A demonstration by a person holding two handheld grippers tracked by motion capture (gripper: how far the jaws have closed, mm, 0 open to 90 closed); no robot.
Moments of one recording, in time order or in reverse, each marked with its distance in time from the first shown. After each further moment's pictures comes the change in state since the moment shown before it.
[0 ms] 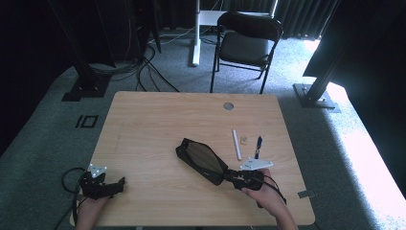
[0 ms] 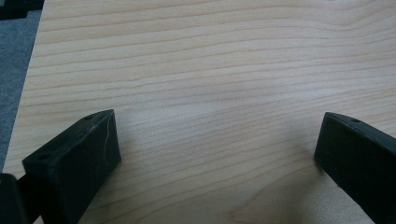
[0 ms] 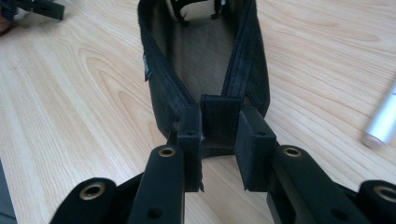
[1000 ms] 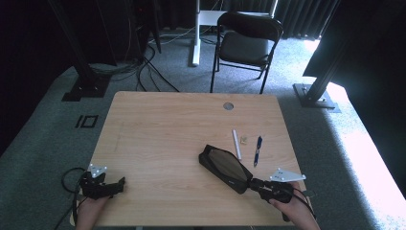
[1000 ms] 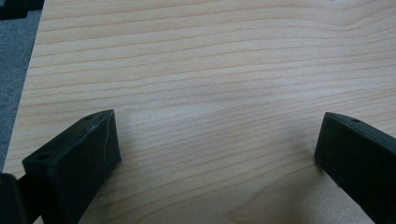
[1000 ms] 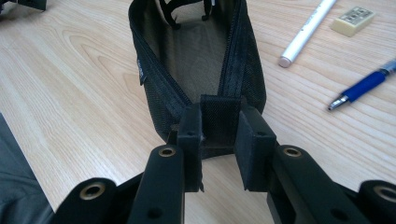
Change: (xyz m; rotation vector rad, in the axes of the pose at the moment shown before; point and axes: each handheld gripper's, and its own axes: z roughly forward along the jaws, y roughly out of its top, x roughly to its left) left arm 0.000 0.000 0.000 0.000 0.001 0.000; right arm -0.024 -0.047 -0.066 -0.015 -0.060 0.070
